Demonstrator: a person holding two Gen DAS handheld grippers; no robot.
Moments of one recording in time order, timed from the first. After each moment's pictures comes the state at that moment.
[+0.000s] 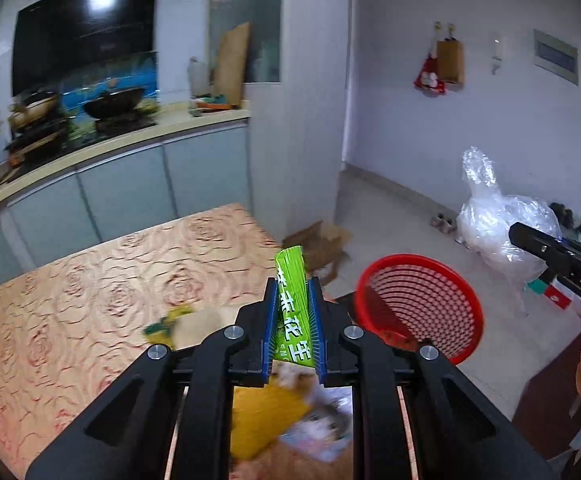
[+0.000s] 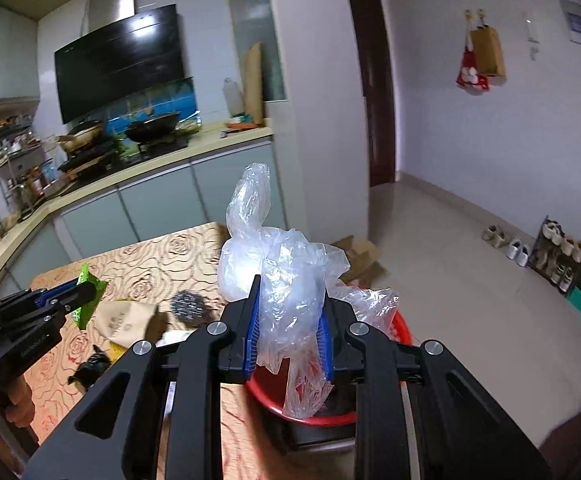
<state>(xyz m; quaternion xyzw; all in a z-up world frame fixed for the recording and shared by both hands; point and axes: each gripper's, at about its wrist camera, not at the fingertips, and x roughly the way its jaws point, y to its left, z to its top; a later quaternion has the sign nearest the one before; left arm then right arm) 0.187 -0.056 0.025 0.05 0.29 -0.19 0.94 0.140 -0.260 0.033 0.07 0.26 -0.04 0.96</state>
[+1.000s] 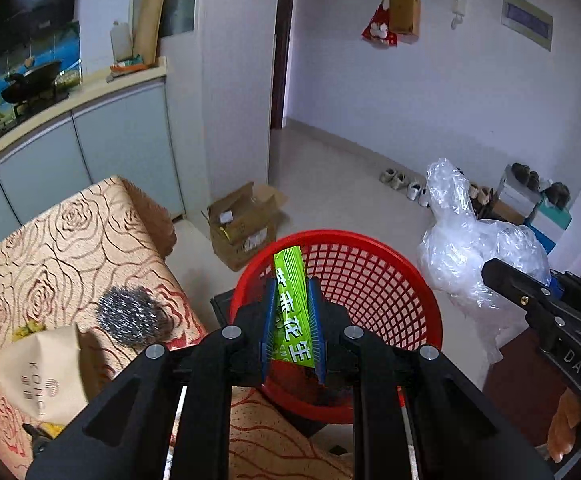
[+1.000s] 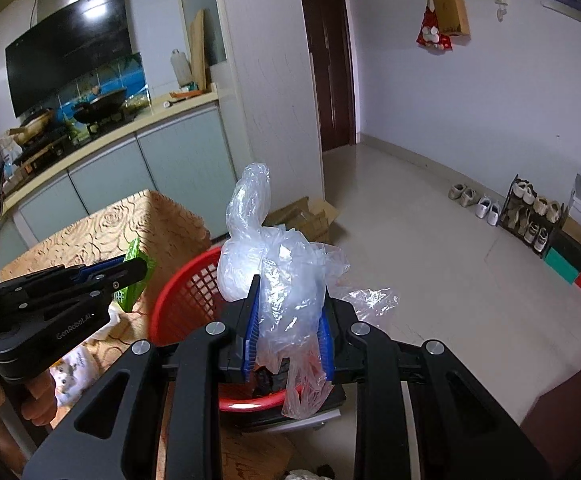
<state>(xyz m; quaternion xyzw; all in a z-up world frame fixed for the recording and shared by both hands) 0.242 -0.185 -0.035 0.07 0.36 -0.28 0.89 0.160 -0.317 -0.026 0.09 0.32 -0.10 0.94</state>
